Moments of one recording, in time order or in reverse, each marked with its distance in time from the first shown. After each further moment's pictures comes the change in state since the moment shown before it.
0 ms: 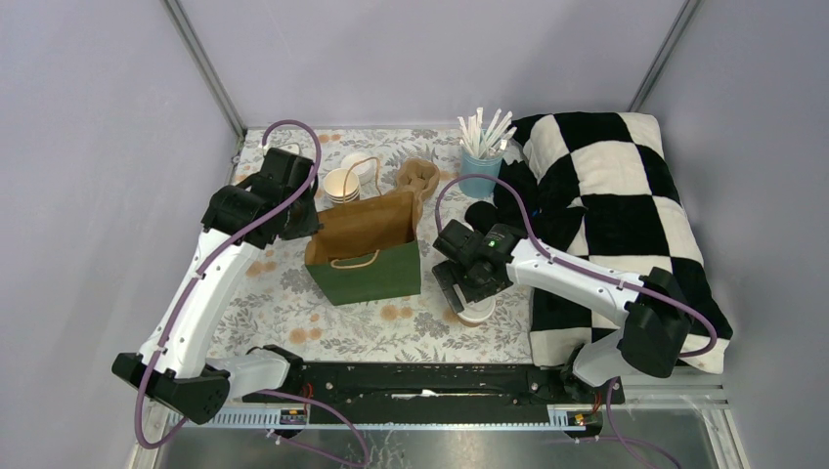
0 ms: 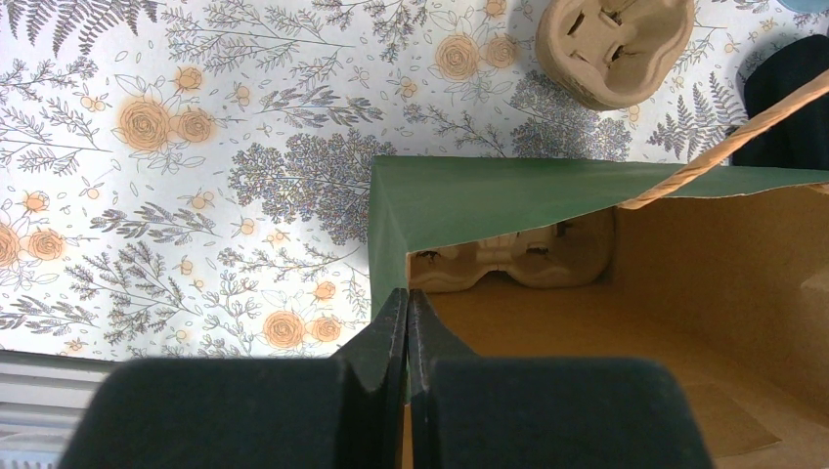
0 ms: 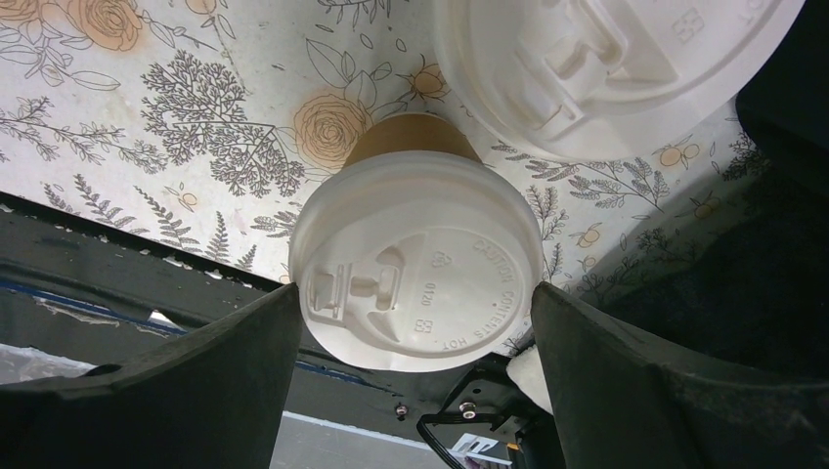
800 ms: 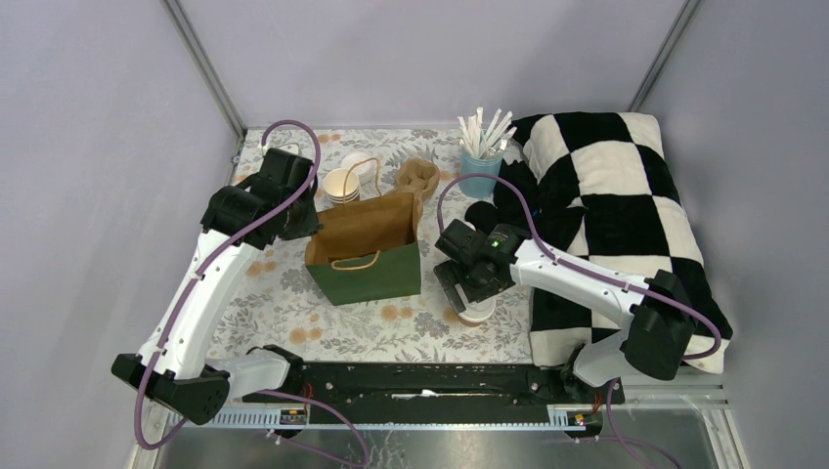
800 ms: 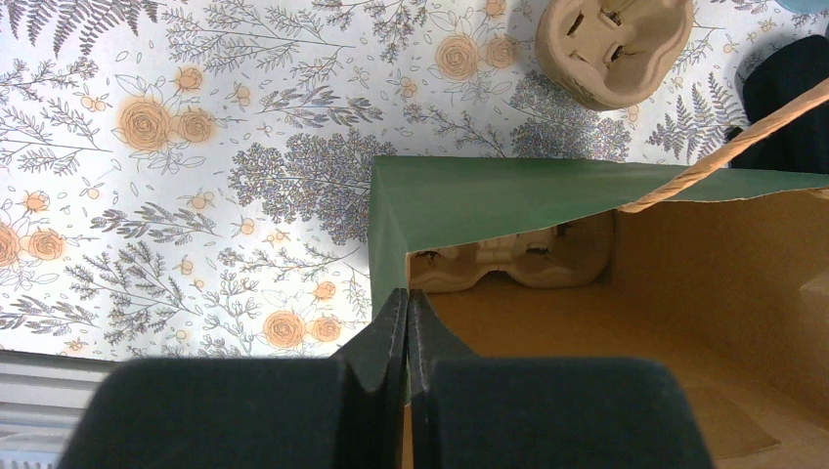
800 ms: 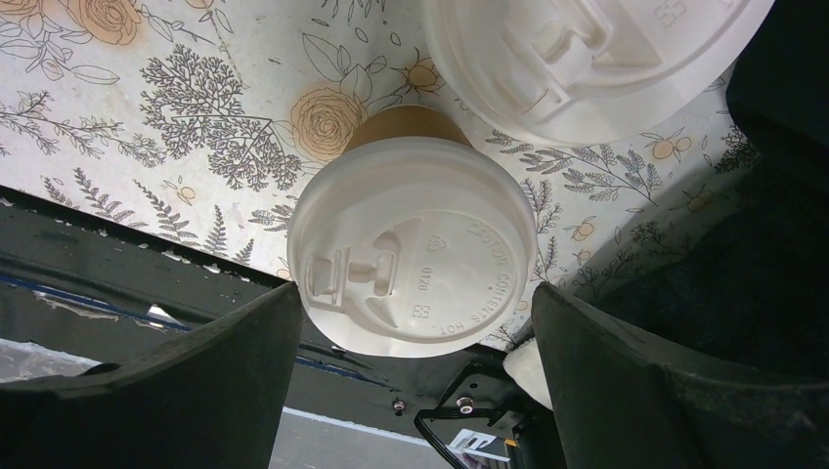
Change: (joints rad) left arm 0.000 -0.002 0.000 0.000 0.000 0.000; right arm 0.000 -0.019 0.001 -0.009 0.001 0.003
